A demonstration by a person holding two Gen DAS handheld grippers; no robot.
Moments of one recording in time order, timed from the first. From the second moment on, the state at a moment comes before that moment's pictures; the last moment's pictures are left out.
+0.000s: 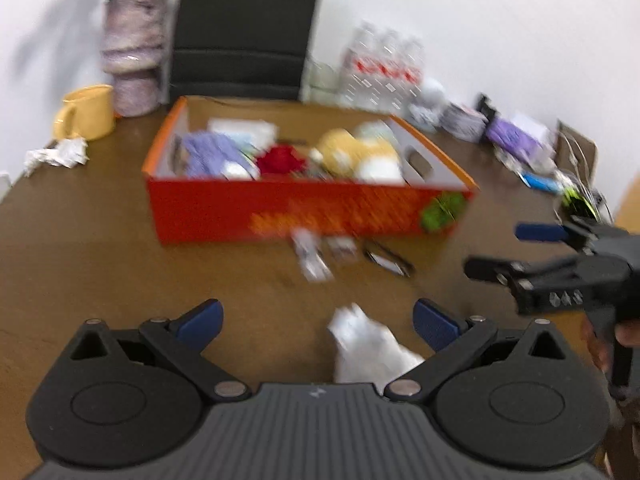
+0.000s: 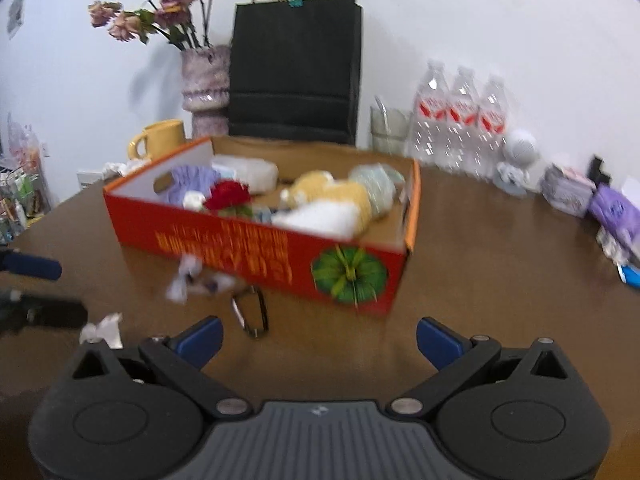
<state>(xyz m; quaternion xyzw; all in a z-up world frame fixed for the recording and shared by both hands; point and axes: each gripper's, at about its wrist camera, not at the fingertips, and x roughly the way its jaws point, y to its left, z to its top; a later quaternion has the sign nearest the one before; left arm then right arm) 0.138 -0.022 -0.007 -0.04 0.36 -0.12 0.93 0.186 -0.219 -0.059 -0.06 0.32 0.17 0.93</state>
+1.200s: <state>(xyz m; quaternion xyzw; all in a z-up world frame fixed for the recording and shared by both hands) 0.166 -0.009 -0.037 -0.05 0.36 -0.08 0.93 0.238 -0.159 -0.093 -0.08 0.35 0.23 0.91</state>
